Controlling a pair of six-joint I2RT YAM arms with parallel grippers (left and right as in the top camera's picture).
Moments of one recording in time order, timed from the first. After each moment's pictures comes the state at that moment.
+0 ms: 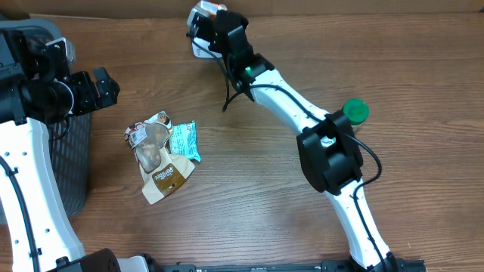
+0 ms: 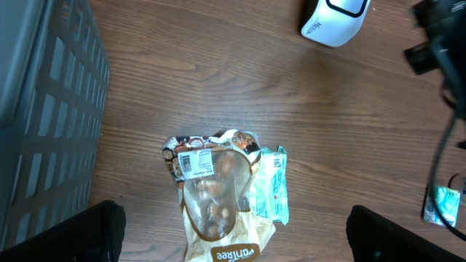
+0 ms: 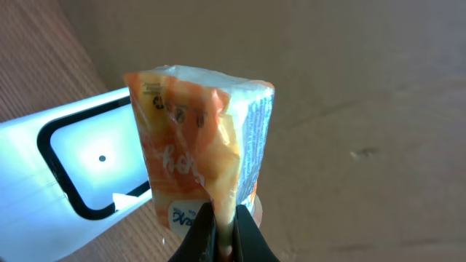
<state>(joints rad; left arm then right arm) 0.33 1.53 1.75 -1.27 0.30 -0.02 0.57 2.49 2.10 0.11 0.34 -0.95</state>
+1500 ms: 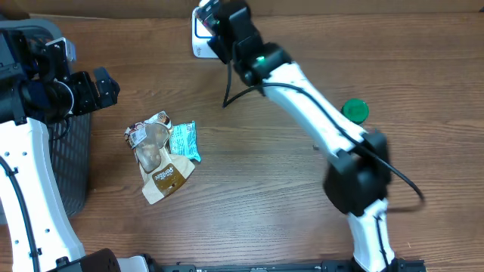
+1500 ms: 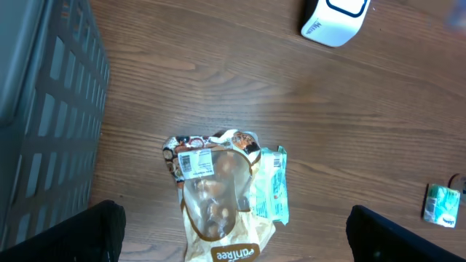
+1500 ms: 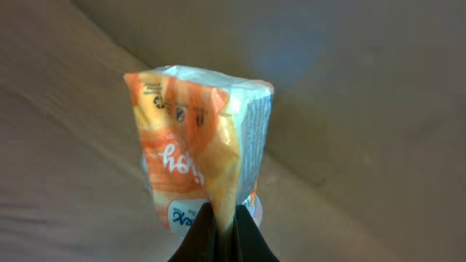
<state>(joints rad) 0.33 1.53 1.75 -1.27 0.30 -0.02 0.59 2.14 2.09 -0.53 0.19 -0.12</state>
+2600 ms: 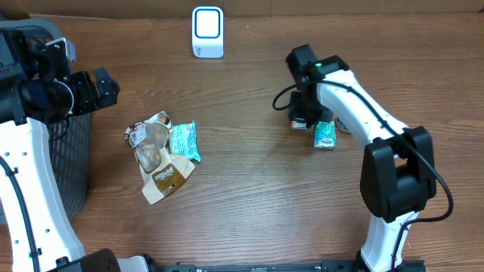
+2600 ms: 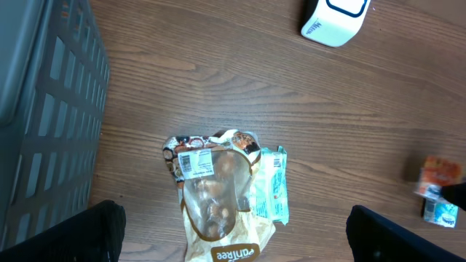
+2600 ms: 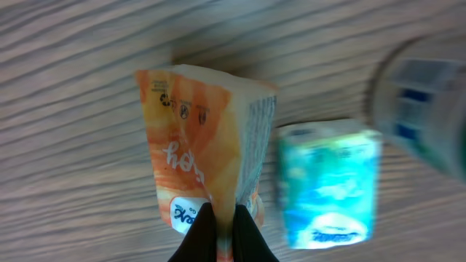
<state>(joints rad) 0.33 1.53 1.75 -1.27 0.30 -0.02 0.33 2.04 1.62 -1.10 0.11 0.53</state>
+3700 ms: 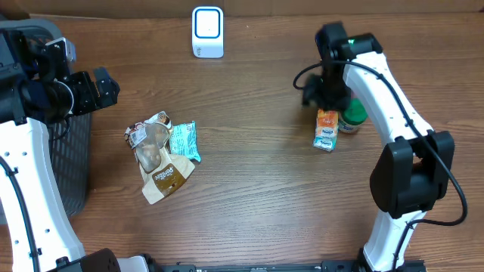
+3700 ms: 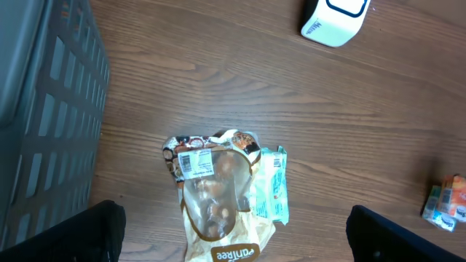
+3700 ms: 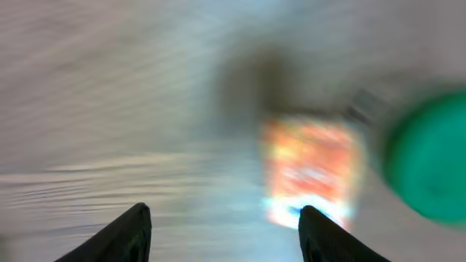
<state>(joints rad) 0.33 1.53 1.75 -1.27 0.30 -0.02 0.23 2.04 1.82 -1.23 -0.07 0.40</state>
